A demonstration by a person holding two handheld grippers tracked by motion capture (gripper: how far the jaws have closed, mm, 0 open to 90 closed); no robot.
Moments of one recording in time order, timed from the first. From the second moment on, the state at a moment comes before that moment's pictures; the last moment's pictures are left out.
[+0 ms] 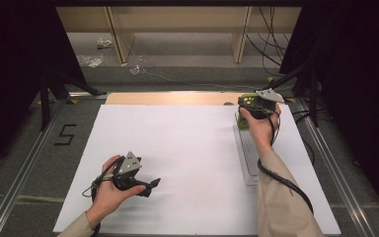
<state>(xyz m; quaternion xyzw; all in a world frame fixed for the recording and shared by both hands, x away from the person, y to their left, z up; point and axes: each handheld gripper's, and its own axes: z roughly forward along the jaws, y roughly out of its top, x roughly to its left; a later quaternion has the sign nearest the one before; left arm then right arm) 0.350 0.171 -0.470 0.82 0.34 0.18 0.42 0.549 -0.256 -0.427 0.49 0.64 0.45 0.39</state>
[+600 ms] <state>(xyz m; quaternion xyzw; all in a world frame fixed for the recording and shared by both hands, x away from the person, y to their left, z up) 0.351 0.171 -0.470 0.82 0.34 0.18 0.42 0.551 -0.256 -0.423 0.50 0.63 0.44 0.39</state>
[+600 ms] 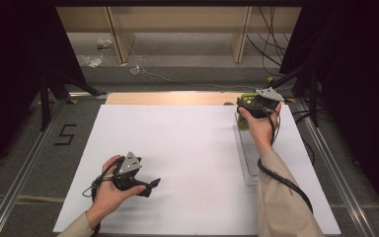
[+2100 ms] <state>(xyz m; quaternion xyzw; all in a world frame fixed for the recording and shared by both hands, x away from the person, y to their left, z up) 0.351 0.170 -0.470 0.82 0.34 0.18 0.42 0.522 -0.265 -0.416 0.51 0.64 0.44 0.37</state>
